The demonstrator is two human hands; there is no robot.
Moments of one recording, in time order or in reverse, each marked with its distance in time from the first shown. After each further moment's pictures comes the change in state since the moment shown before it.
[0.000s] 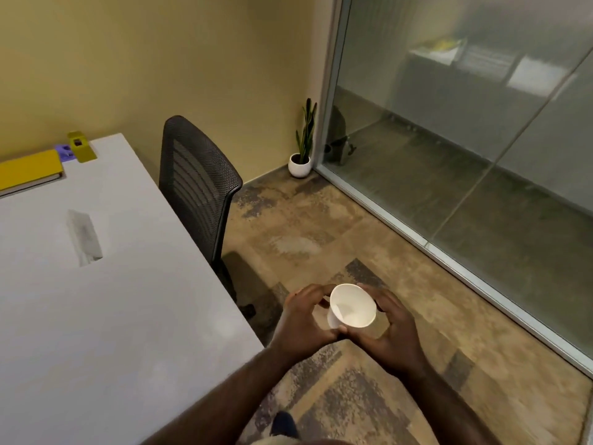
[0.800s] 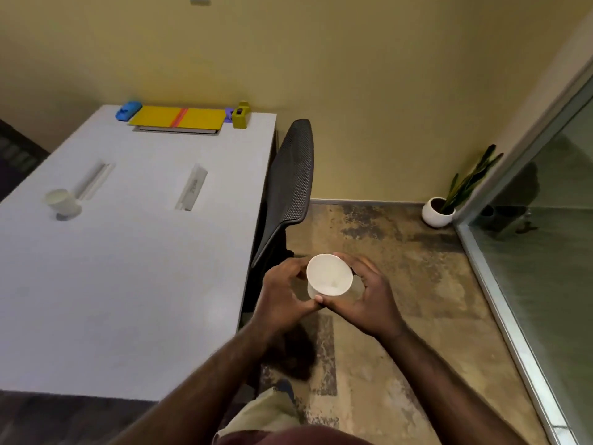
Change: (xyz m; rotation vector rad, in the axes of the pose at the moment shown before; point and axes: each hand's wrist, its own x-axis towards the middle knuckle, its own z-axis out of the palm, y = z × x) left_hand 0.174 -0.048 -0.025 0.228 0.675 -0.407; right_hand 0.322 0.056 0.062 0.213 -0.598 -0.454
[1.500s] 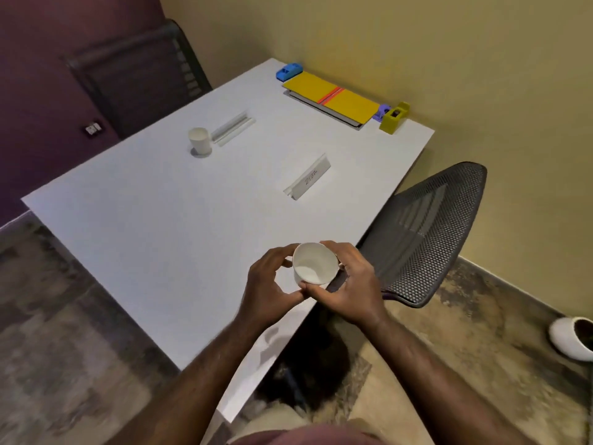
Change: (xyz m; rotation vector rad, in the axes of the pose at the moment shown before) left_hand 0.028 -0.119 -0.114 0.165 0.567 -0.305; right_hand 0.179 -0.037 0.176 0.162 -0.468 -0.279
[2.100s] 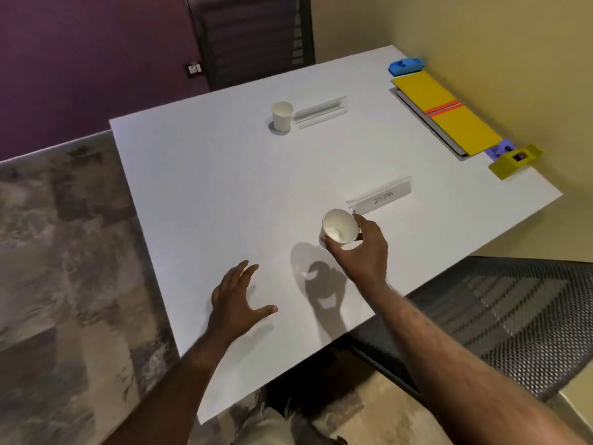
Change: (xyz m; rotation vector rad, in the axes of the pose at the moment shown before) left_hand -0.037 -0.137 -0.020 0.448 0.110 -0.687; right_hand 0.158 0.073 0.104 -0.053 -0.078 0.131
